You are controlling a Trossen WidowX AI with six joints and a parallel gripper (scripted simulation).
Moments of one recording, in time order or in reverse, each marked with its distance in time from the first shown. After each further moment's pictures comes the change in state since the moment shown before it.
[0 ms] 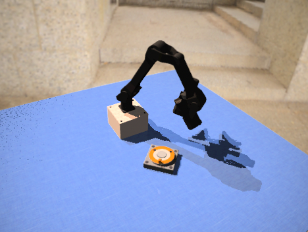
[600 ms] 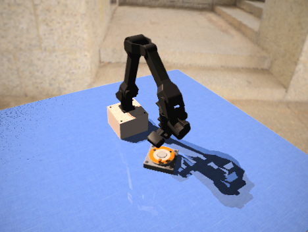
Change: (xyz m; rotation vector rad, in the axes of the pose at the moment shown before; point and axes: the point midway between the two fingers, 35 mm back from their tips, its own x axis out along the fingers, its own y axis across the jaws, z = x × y) arm -0.211 -0.111 -0.019 0.239 -0.415 -0.970
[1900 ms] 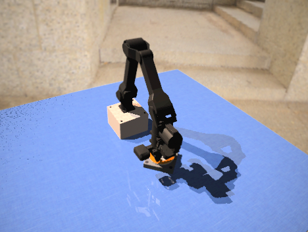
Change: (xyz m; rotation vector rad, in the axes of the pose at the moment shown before) arm -0.004 -0.104 0.033 0.282 -0.210 -0.349
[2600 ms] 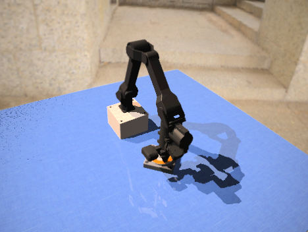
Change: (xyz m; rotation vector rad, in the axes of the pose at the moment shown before) arm -0.001 0.023 0.018 0.001 -0.007 -0.003
